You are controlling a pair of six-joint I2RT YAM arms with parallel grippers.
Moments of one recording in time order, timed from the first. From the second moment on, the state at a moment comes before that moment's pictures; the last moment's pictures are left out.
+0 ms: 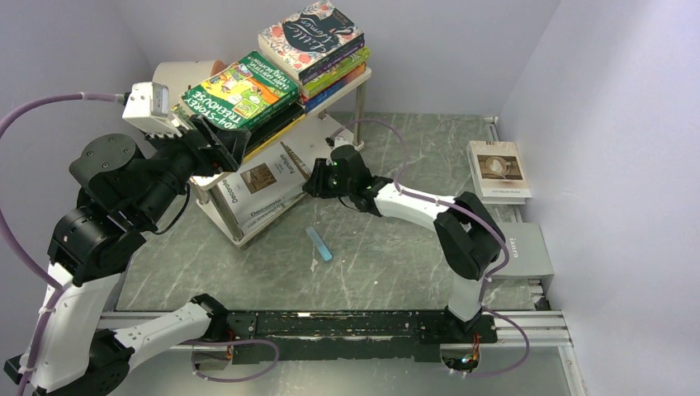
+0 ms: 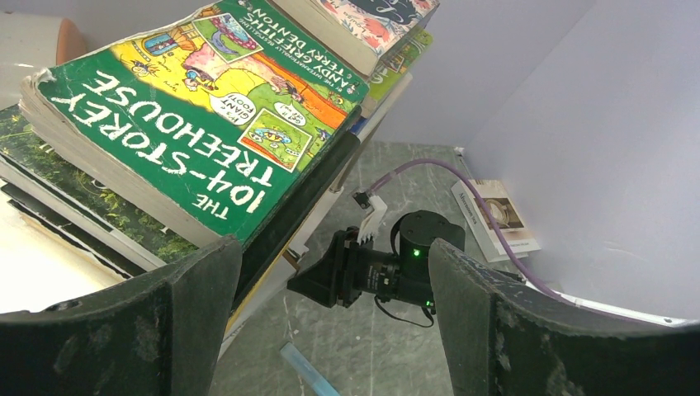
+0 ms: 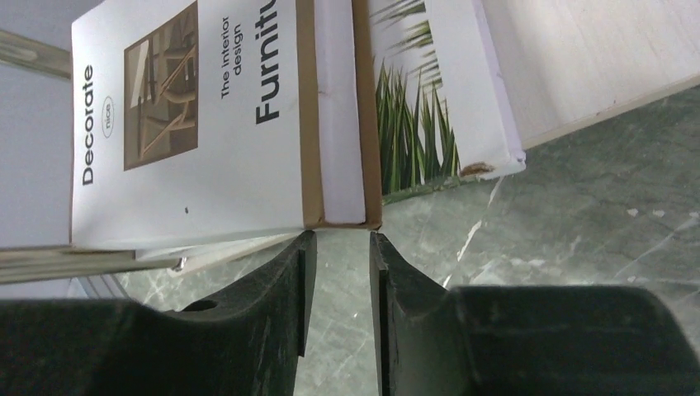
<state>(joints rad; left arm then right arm) -0.62 0.94 1.66 -0.75 -0.29 -0.40 0.76 1.82 1.21 0.12 -0.12 0.61</state>
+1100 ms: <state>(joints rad) -0.62 0.98 1.66 -0.70 0.07 -0.27 0.29 1.36 0.98 -0.15 0.24 0.58</state>
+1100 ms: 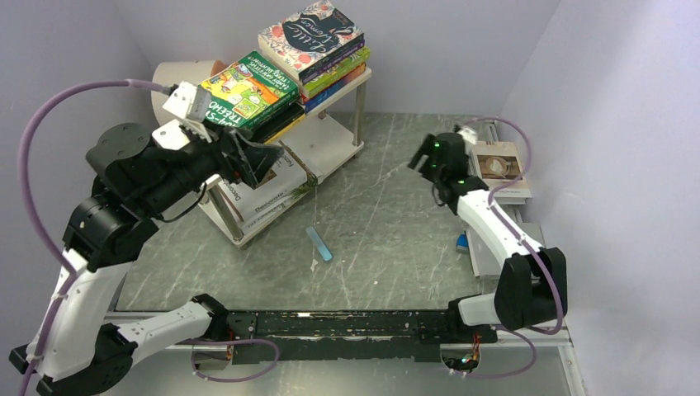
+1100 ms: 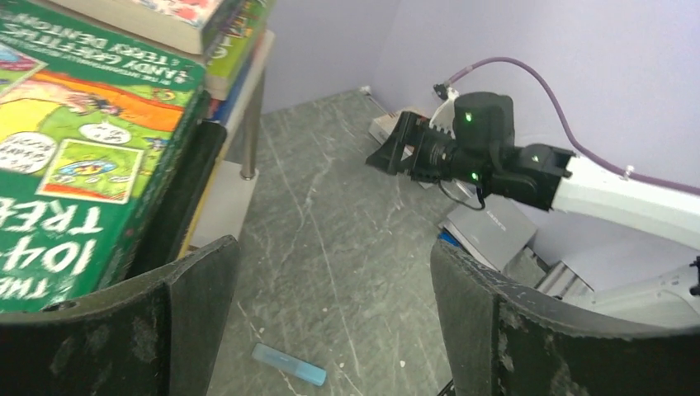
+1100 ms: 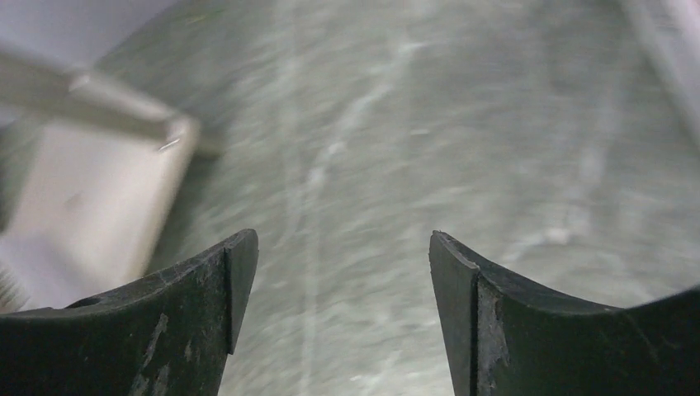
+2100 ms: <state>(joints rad) -0.62 1.06 1.54 -0.51 0.49 -0.25 -0.35 1.46 0.72 0.04 0.22 0.96</state>
